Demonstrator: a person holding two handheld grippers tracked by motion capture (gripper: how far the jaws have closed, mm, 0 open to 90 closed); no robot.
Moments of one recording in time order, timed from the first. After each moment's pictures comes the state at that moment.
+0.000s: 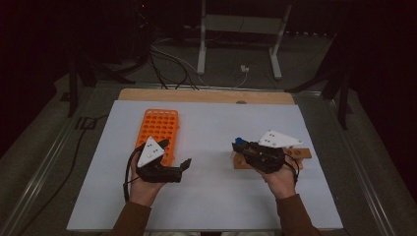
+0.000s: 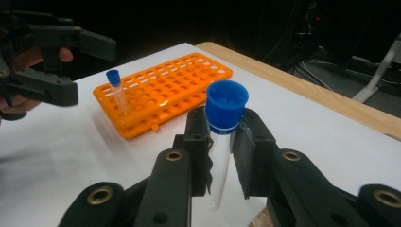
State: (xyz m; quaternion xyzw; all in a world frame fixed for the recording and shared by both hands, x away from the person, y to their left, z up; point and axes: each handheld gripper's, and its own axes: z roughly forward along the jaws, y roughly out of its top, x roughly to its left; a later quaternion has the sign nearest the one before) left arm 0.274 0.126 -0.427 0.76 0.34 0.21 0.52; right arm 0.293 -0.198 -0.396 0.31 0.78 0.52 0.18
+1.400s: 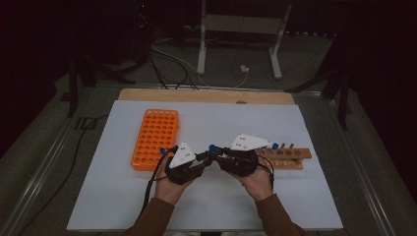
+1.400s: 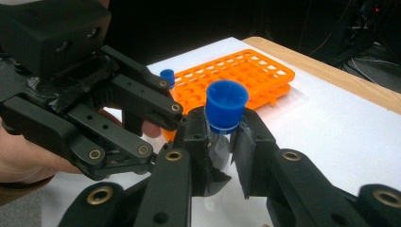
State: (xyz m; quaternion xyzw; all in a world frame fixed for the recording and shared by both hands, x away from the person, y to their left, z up) left arm 0.281 0.066 -0.442 0.80 0.26 0.16 0.53; right arm 0.292 -0.140 -0.408 0.26 0.80 0.52 0.12
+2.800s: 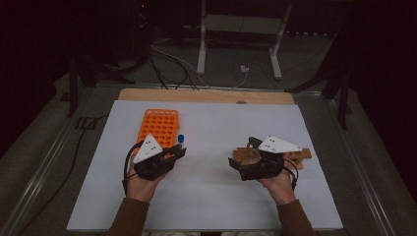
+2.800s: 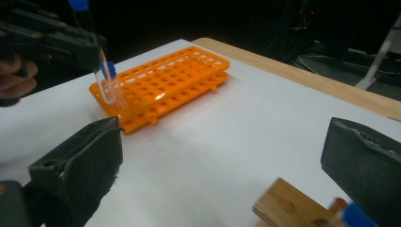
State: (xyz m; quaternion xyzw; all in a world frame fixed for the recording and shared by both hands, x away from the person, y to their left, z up) left arm 0.278 0.143 -0.417 0.76 0.32 0.19 0.53; right arm 0.286 -0.205 -0.412 0.33 0.77 0.52 0.18
